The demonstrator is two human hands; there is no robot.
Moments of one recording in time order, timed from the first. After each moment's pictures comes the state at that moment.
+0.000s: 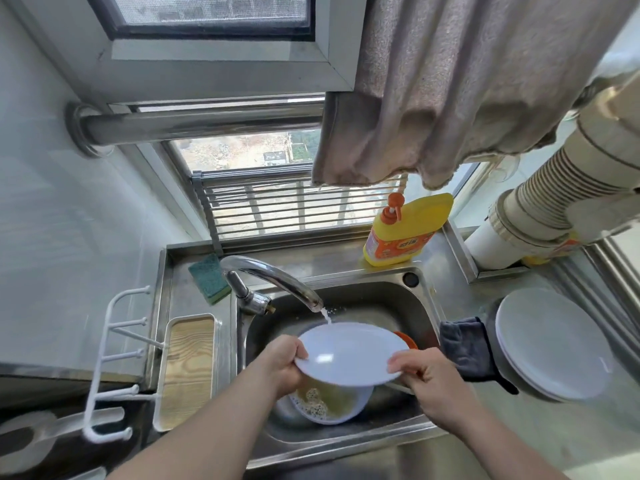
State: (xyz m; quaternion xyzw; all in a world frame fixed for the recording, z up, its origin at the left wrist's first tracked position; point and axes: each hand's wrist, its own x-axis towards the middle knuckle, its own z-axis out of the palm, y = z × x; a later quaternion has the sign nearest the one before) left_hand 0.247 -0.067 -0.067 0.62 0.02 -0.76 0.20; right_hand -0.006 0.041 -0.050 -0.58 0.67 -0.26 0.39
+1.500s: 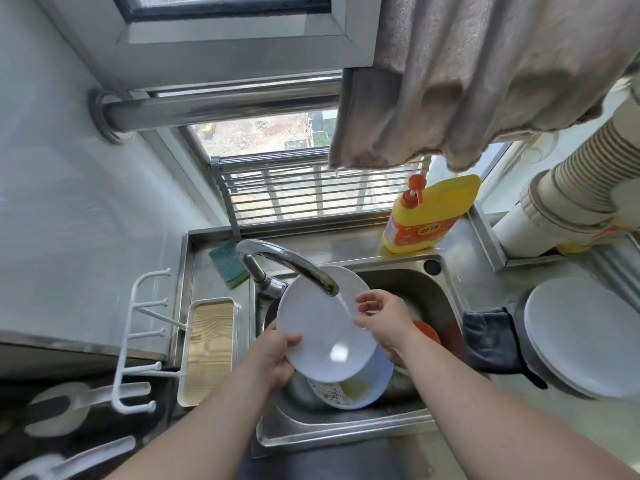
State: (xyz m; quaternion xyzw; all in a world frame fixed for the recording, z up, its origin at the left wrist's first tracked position) left_hand 0.285 -0.054 -0.092 0.63 -0.04 -0.70 0.34; right_hand 0.075 -0.052 -0.061 -0.29 0.71 -0.30 0.57
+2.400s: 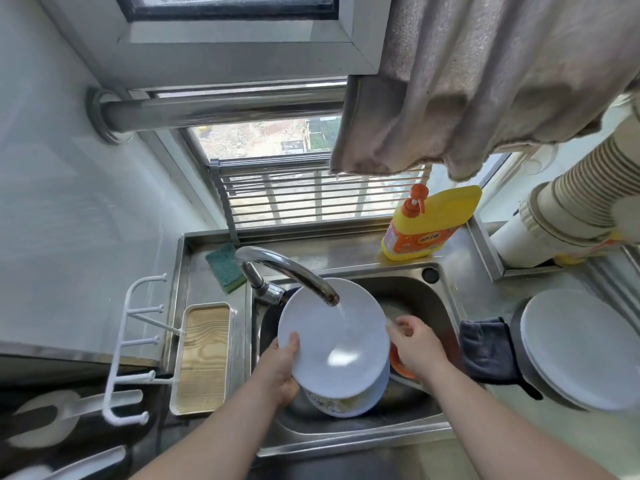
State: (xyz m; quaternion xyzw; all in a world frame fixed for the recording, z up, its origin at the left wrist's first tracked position) left_hand 0.272 -0.042 -0.104 0.64 0.01 -0.69 0.35; right_hand 0.027 -0.022 -0.081 -0.33 0.80 -0.20 0.47
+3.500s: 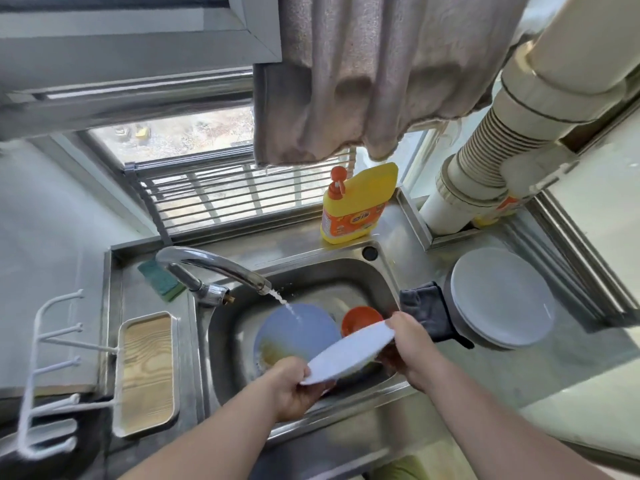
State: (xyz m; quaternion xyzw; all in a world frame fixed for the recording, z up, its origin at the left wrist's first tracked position) left_hand 0.192 0.000 -0.101 0.66 -0.01 -0.75 0.09; right_hand -0.021 0.034 -0.057 -0.10 0.73 -0.37 0.56
